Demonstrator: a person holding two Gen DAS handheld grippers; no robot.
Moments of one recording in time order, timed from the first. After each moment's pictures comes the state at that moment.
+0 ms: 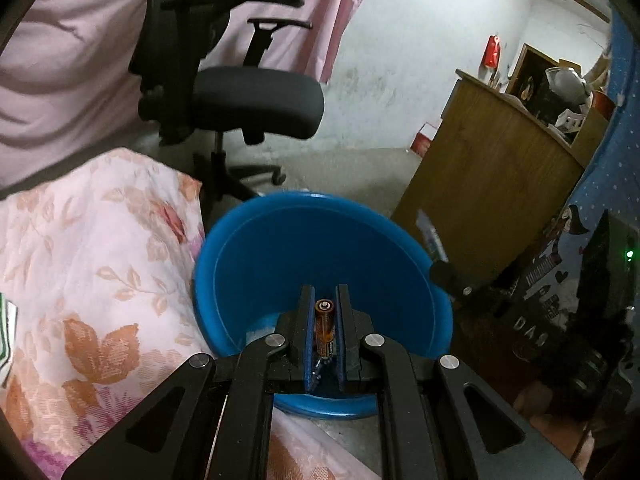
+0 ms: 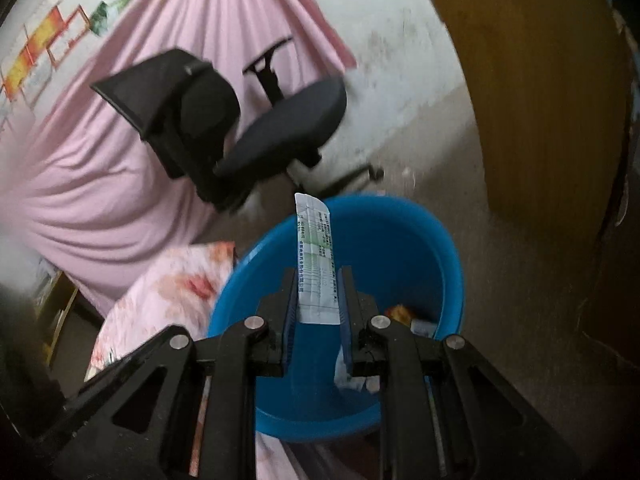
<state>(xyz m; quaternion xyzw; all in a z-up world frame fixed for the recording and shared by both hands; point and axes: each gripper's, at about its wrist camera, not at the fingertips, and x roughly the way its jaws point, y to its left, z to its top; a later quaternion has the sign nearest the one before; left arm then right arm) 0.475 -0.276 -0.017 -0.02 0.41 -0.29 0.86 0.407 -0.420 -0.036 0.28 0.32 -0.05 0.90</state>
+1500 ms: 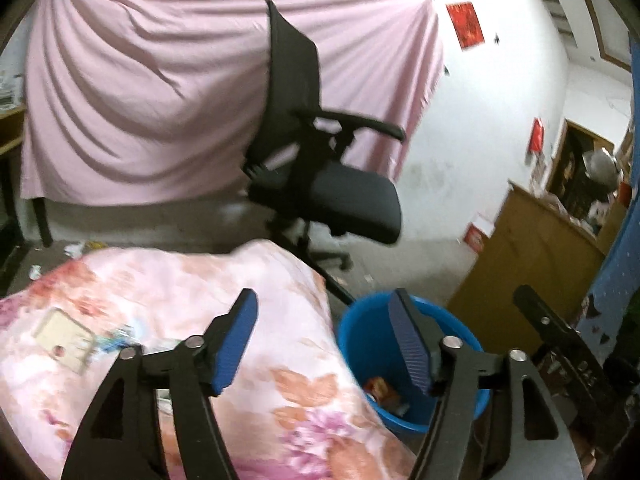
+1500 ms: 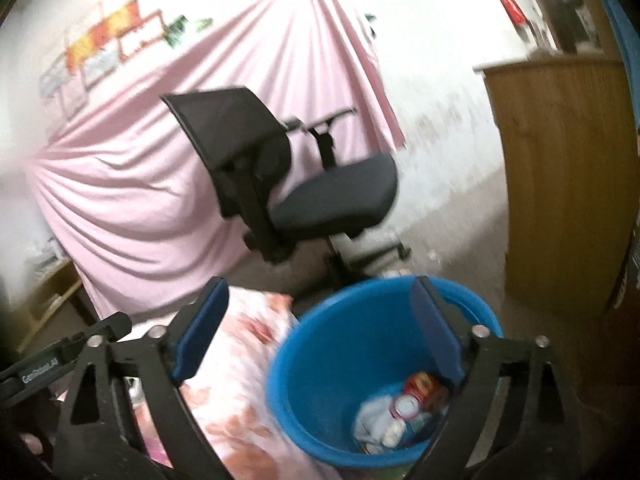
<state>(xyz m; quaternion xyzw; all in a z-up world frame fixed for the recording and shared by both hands) 0.431 -0.131 0.068 -0.08 0.26 -0.17 0.95 0.386 -0.340 0.042 0.18 0.16 -0.03 0.97</state>
